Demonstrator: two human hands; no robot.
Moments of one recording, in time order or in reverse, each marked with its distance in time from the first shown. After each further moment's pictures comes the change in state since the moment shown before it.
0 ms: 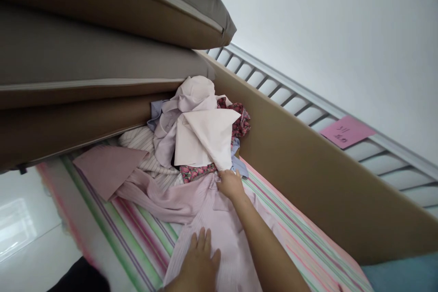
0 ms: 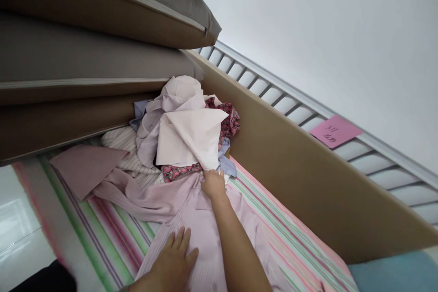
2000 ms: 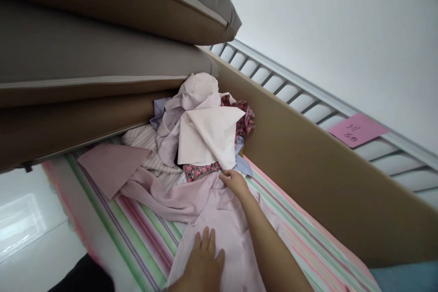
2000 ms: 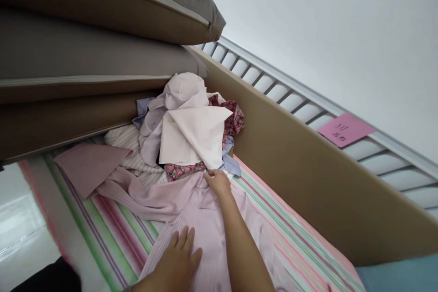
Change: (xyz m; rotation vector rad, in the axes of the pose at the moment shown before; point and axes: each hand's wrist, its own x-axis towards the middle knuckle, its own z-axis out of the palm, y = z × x) left_hand -0.004 0.006 -0.009 0.013 -0.041 -0.021; right_hand 0.008 0.012 0.011 0.266 -0.059 0.257
